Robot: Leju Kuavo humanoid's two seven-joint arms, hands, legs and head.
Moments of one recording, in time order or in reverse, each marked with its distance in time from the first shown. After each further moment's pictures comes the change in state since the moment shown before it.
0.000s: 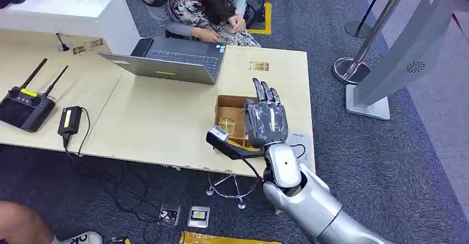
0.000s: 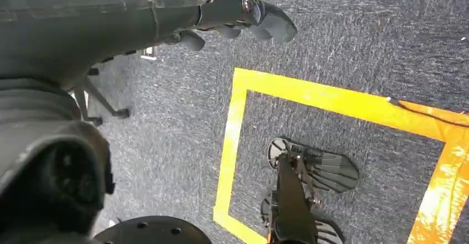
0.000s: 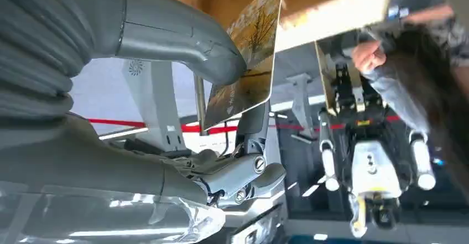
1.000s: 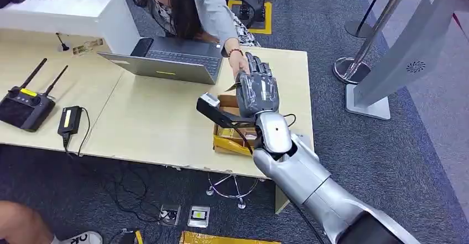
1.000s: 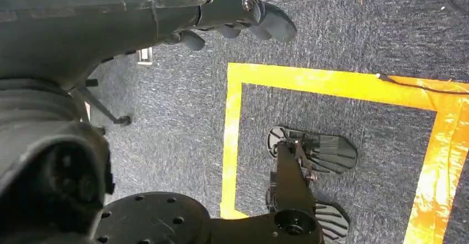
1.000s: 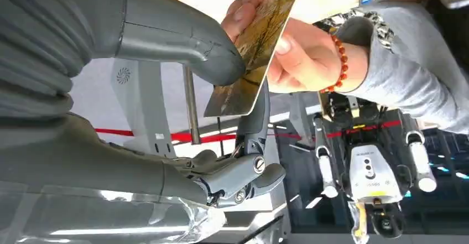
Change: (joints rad) left arm -0.048 -0.029 -0.030 0.000 -0.047 -0.020 0.045; right arm -0.198 0.121 -0.013 0.244 -0.145 0.015 -0.043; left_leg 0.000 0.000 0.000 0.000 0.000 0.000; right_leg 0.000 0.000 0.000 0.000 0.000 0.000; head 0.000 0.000
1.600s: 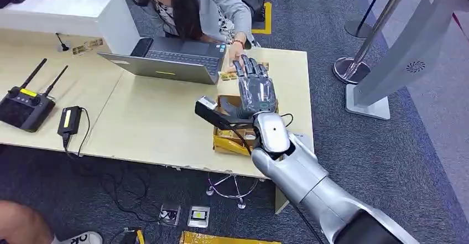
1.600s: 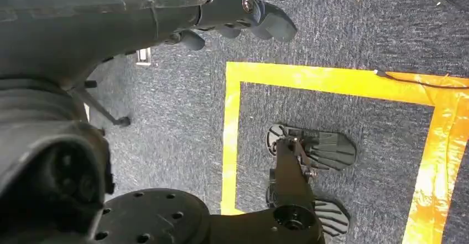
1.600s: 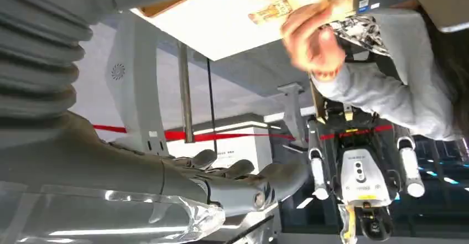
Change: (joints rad) left arm -0.005 -0.003 -0.010 0.000 -0.001 -0.006 0.000; right arm -0.009 0.014 0.000 0.053 0.011 -0.002 -0.042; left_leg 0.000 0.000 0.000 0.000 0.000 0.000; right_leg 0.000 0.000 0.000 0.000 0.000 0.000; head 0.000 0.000
